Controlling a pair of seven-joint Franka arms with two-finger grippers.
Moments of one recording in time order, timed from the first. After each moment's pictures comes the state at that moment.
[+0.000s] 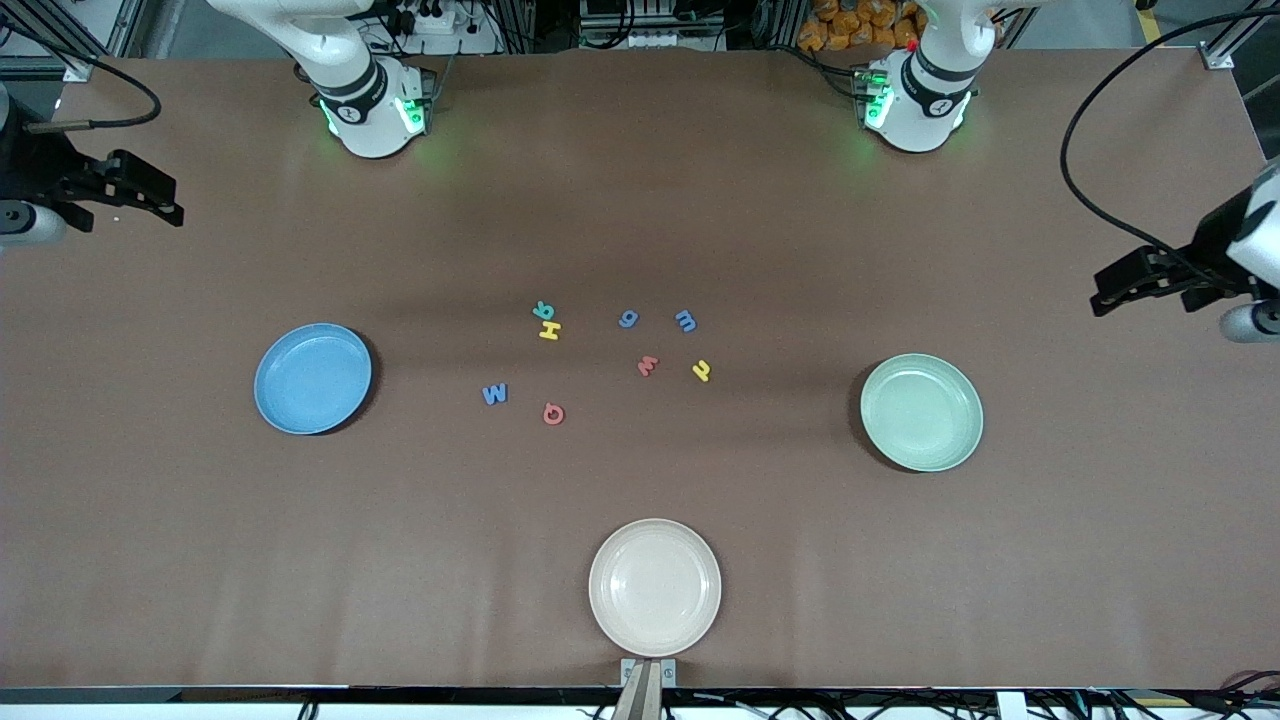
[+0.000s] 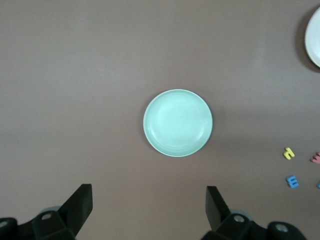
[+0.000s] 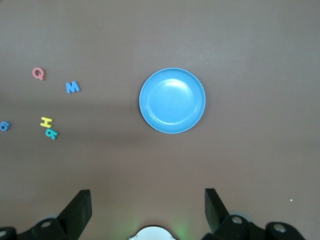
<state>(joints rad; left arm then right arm) -0.01 0.12 -0.09 -1.46 0.01 1.59 -0.11 0.02 -0.06 0.01 -1.59 0.00 1.43 -0.04</state>
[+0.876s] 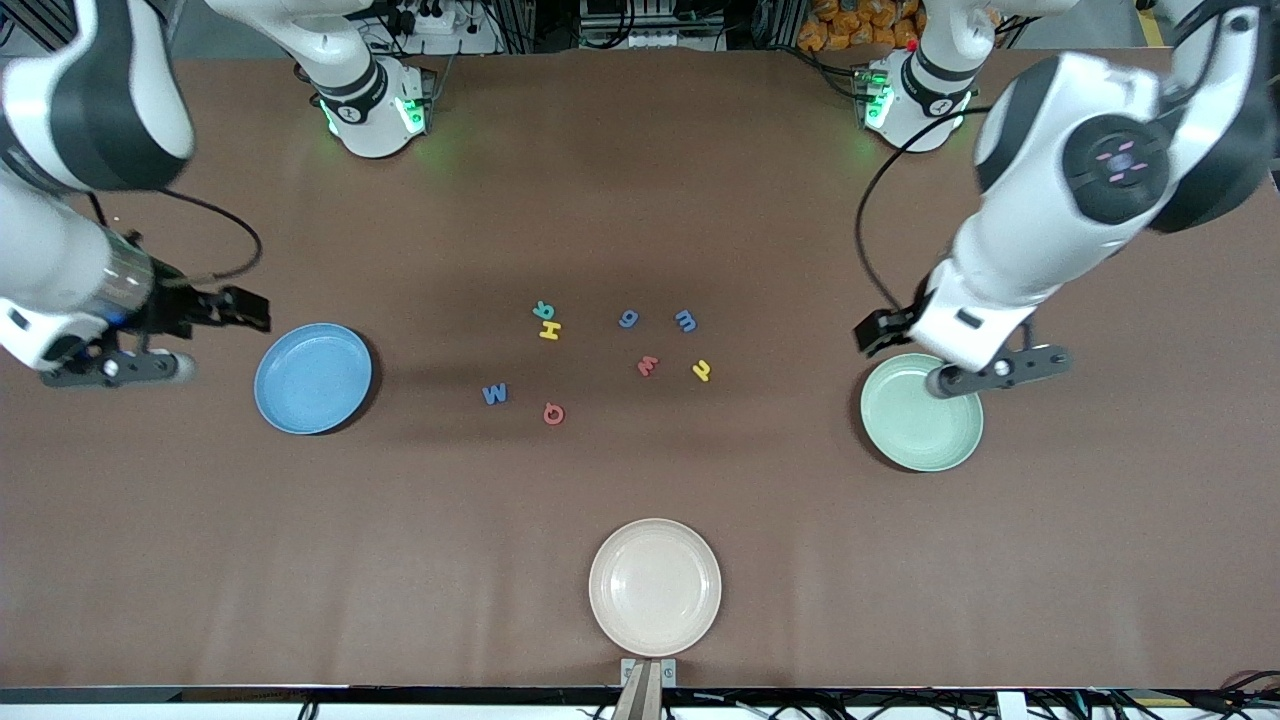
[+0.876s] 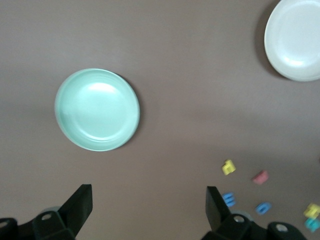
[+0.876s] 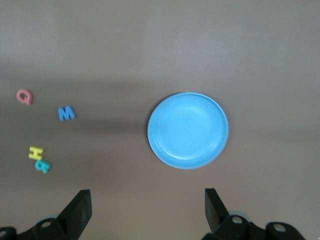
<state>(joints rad) -0.32 0.31 -0.10 -1.48 0.00 1.77 -0.68 0.09 0.21 0.01 -1.59 0.00 1.66 0.06</state>
